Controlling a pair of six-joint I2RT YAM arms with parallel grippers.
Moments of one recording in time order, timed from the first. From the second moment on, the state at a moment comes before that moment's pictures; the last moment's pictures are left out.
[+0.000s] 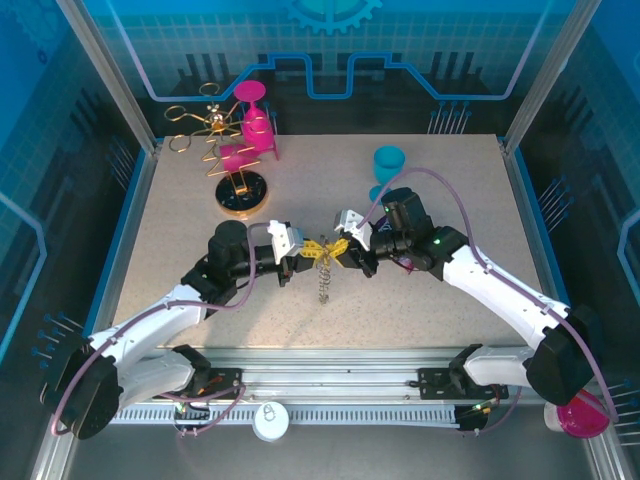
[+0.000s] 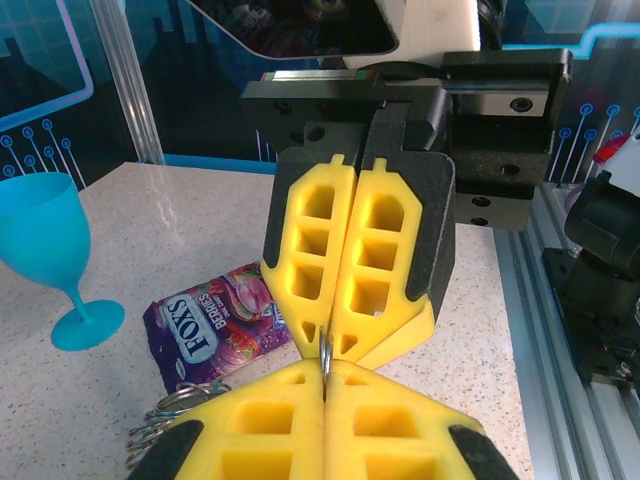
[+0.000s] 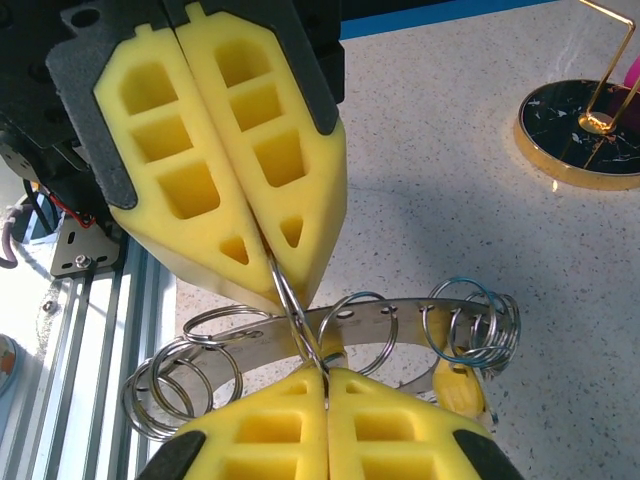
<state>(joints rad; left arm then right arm) -0.54 1.08 0.59 0.33 0.70 0.14 0.61 1.26 1.01 -0.42 -0.66 -0.38</state>
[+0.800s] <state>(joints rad) -0.55 1.08 0.58 0.39 0.62 0.10 0.62 1.22 0.99 -0.41 -0.57 -0.34</state>
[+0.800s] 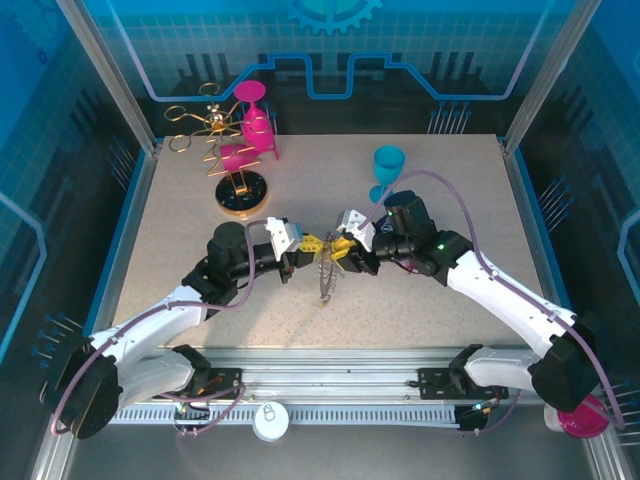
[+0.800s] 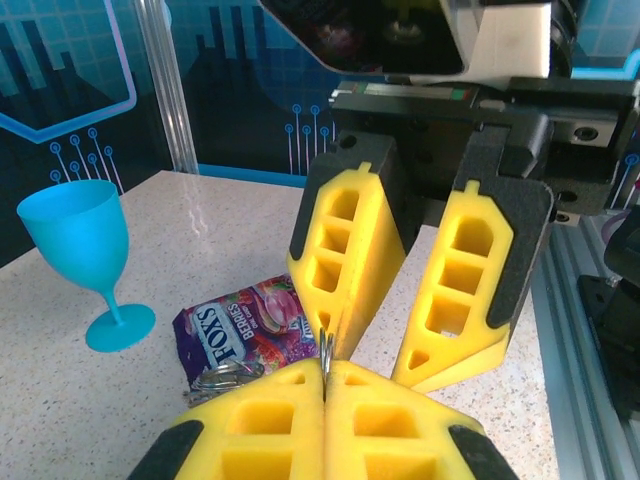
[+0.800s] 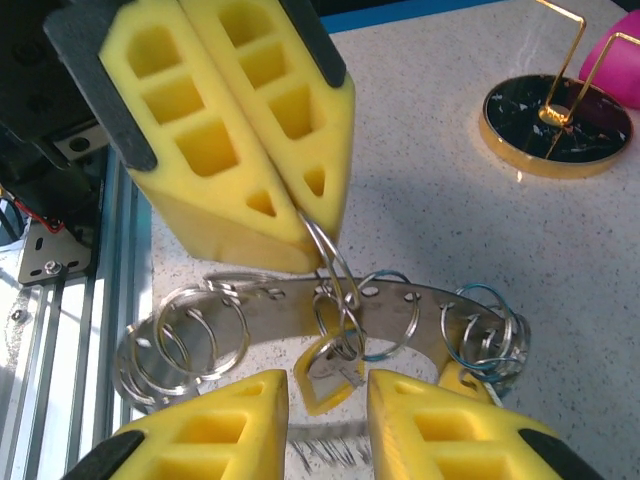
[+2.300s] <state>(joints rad) -0.56 1.09 0.55 0.46 0.58 0.06 0.66 1.18 1.00 -0.43 -0.42 -0.26</state>
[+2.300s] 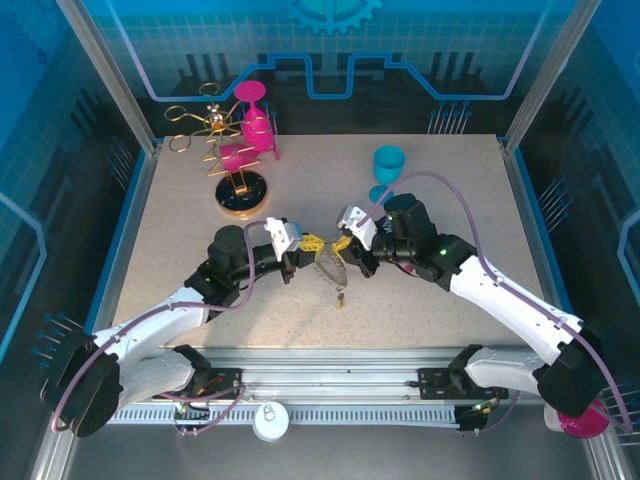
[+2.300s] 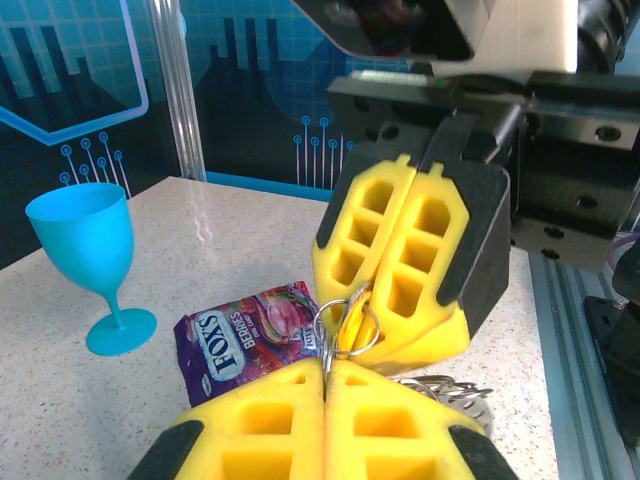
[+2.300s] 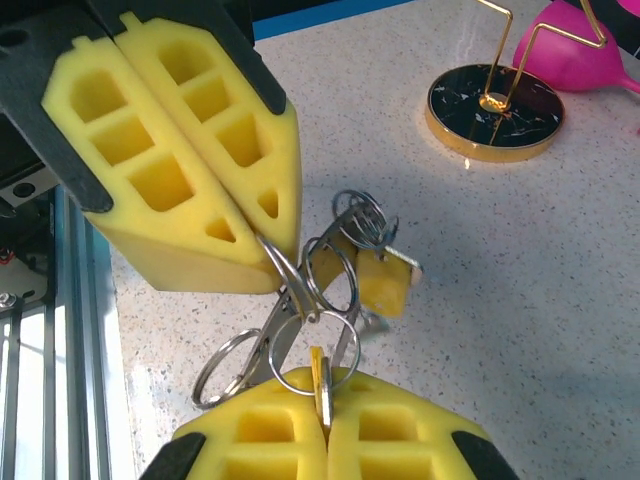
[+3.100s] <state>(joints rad) -0.56 1.08 0.58 0.32 0.56 0.15 0.73 1.31 1.24 -0.73 -0.26 -0.42</state>
